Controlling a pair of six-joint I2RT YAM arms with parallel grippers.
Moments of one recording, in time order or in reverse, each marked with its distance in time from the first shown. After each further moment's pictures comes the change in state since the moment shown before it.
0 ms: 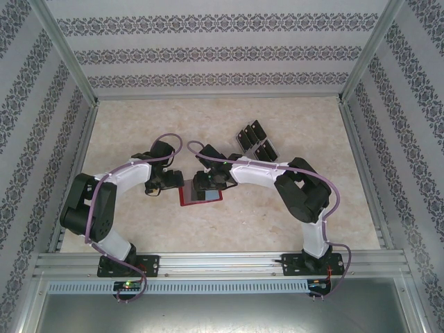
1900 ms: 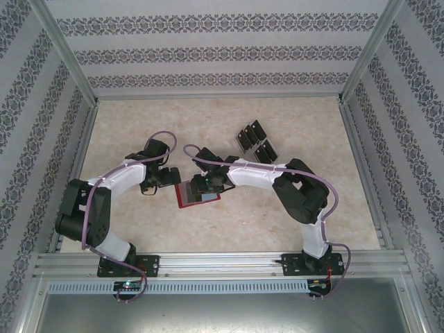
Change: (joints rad) left arm 0.039 -0.057 -0.011 0.000 -0.024 -0.003; right arm 0.032 0.008 0.009 -0.014 -0.011 0.000
